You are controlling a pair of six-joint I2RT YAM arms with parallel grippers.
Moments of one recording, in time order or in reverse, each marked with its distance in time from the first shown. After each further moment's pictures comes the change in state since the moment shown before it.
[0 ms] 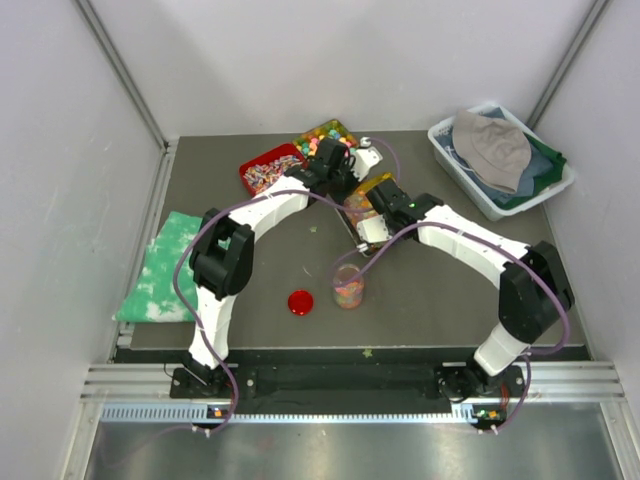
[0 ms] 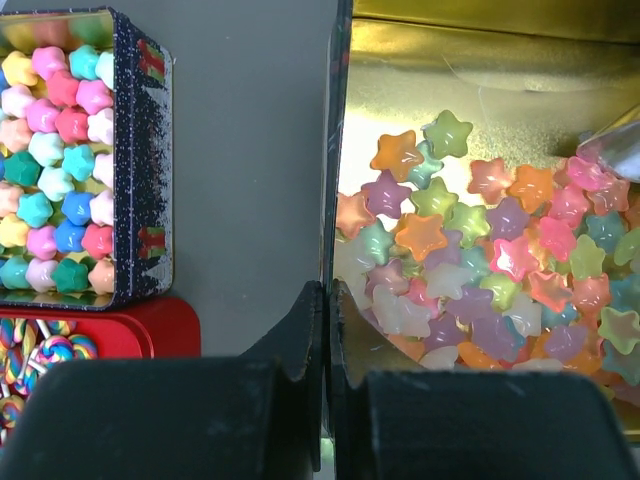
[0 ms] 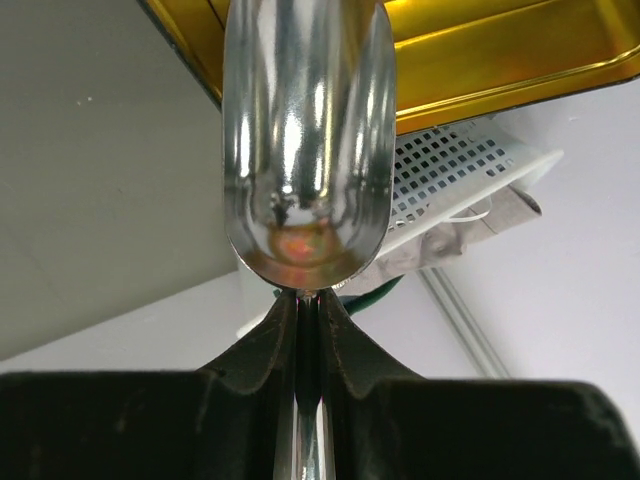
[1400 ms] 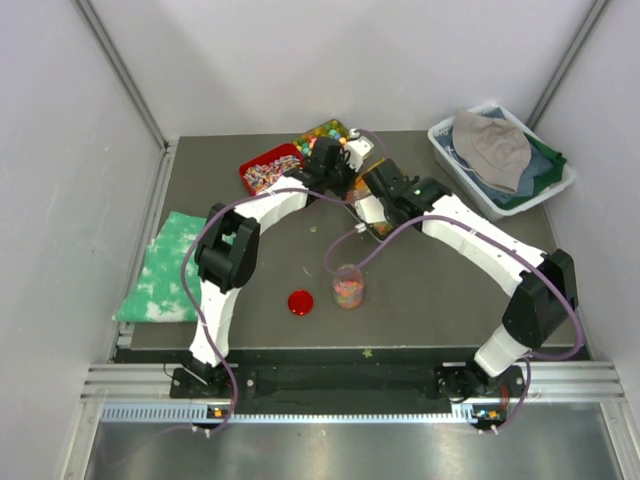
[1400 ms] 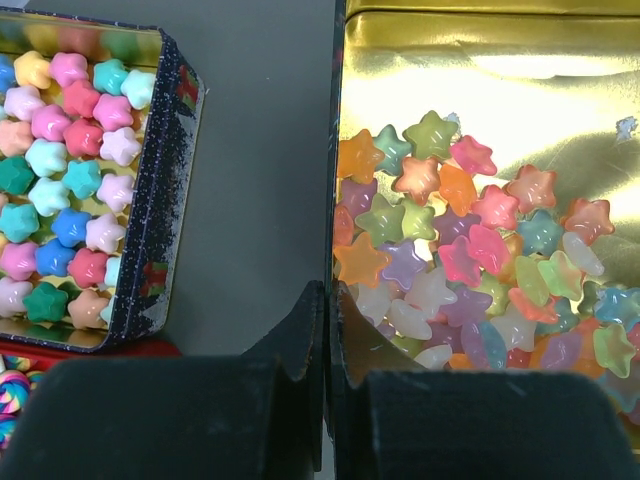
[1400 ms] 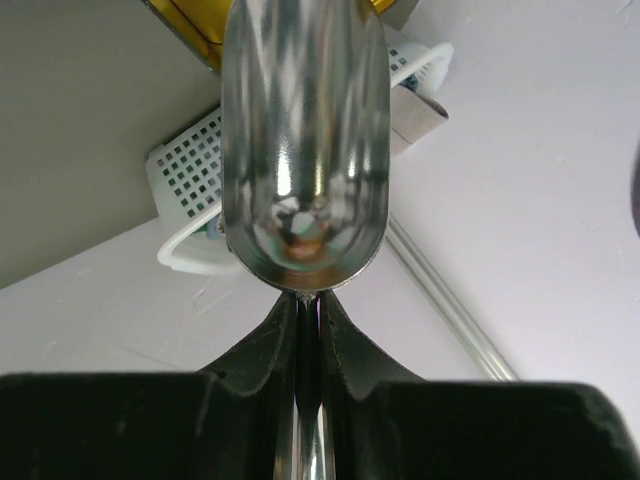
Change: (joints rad) left arm 0.043 0.075 0.002 0.188 0.035 -0.170; right arm 0.046 -0.027 0.206 -0.105 0.150 -0.019
